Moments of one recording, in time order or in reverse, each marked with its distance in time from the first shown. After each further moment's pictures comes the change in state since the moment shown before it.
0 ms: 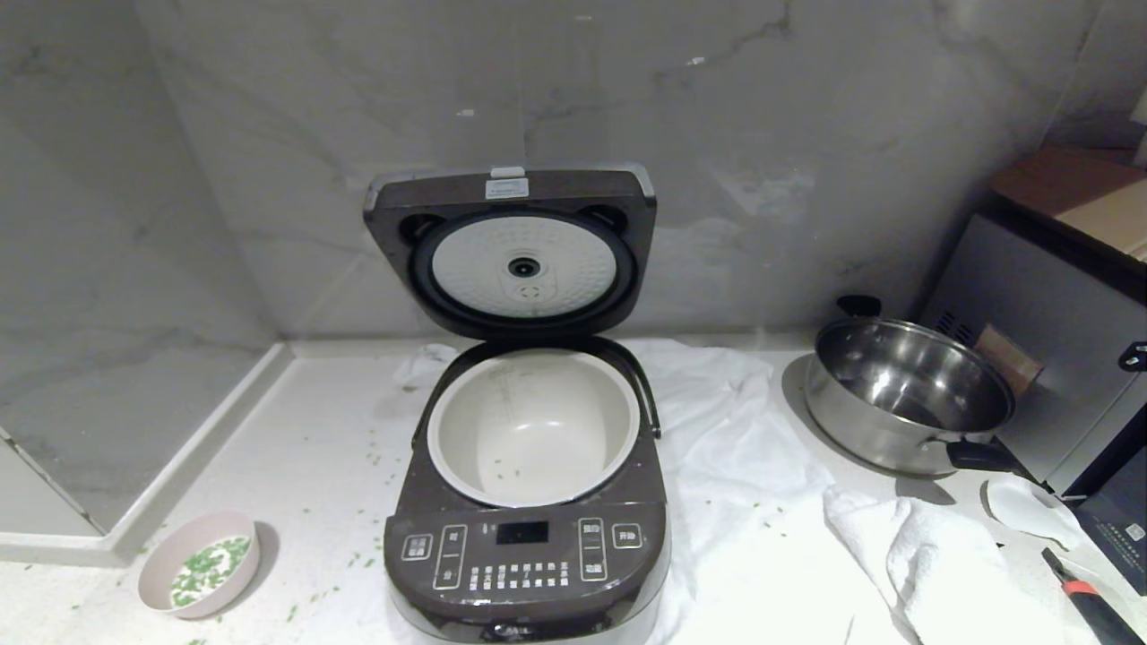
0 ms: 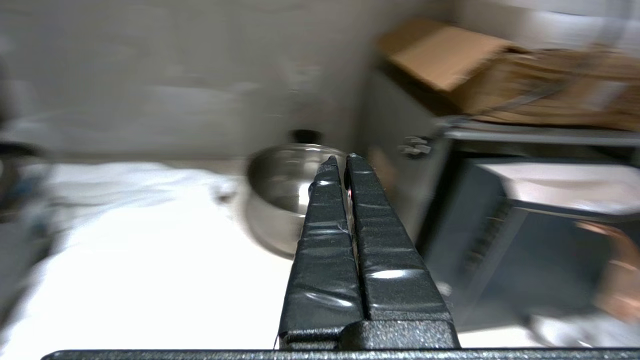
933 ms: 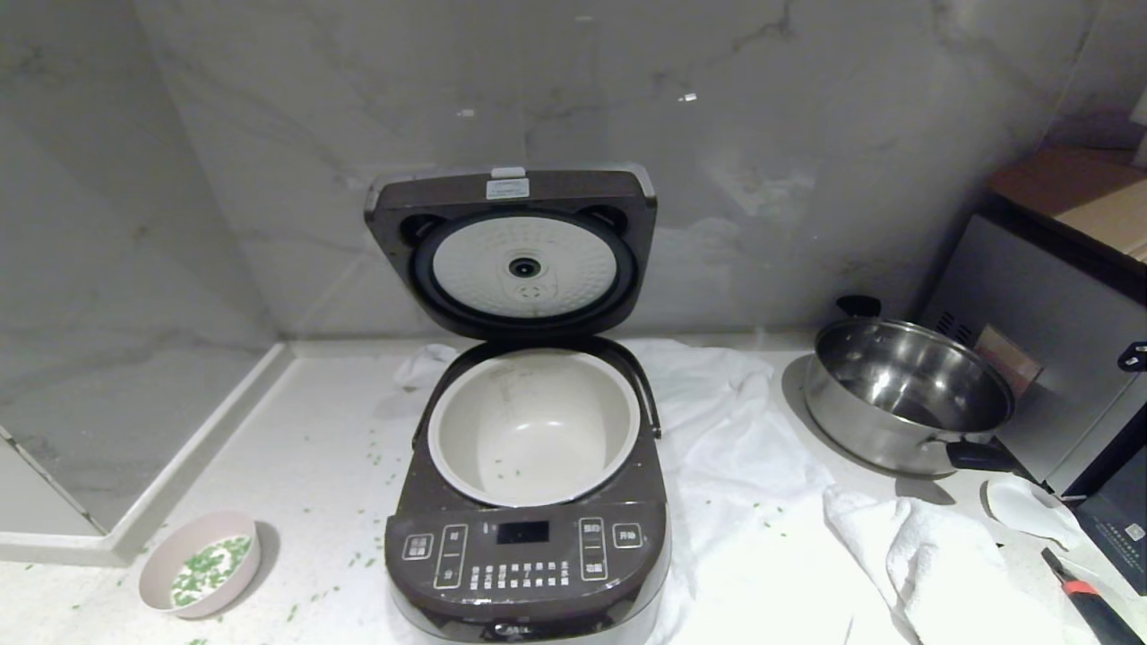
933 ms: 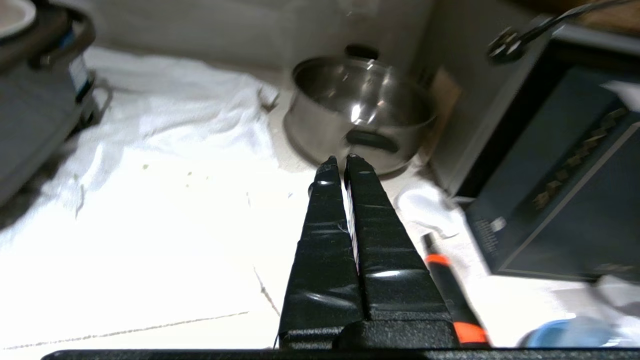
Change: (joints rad) left arm 0.000 0.000 0.000 0.000 0.000 0.000; right arm 0.088 -0.265 0.232 0.176 0.058 -0.037
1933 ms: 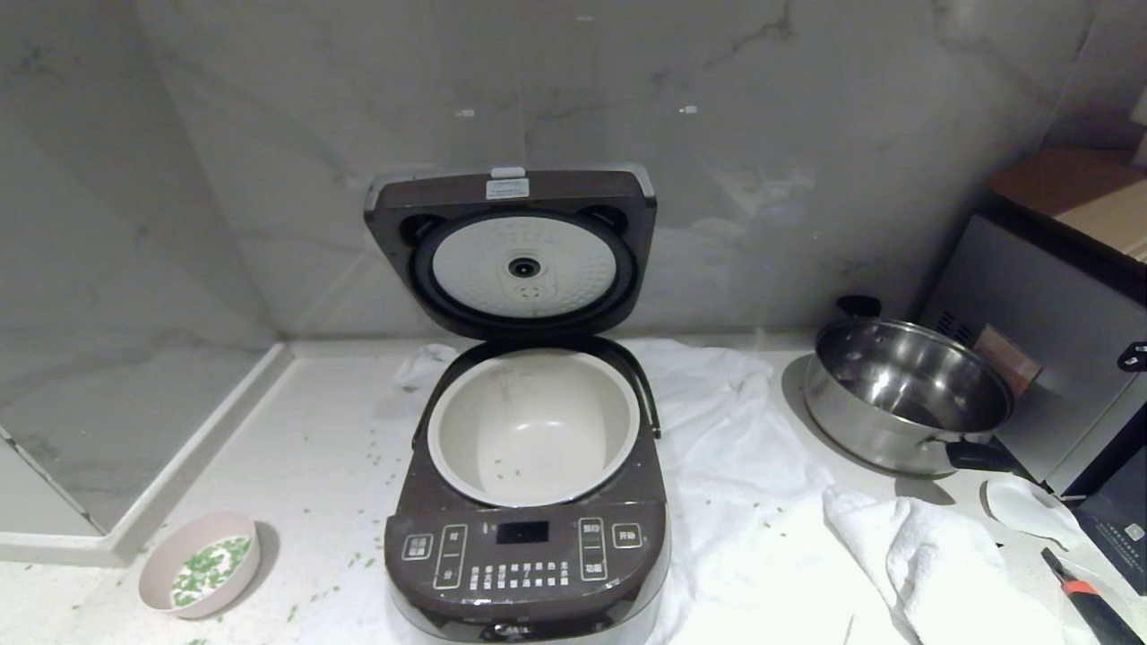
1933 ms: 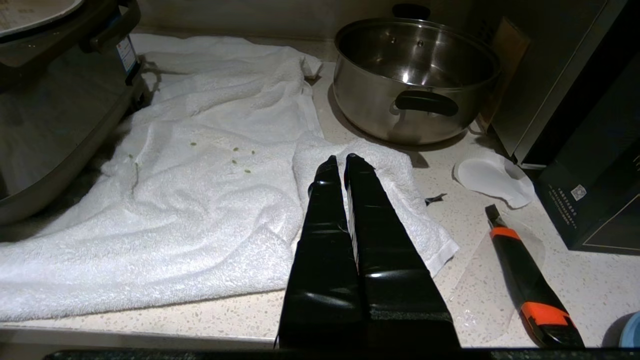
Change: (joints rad) left arm 0.002 0.000 0.000 0.000 0.000 0.000; right arm 0.002 -0.012 0.096 -0.017 0.083 0.122
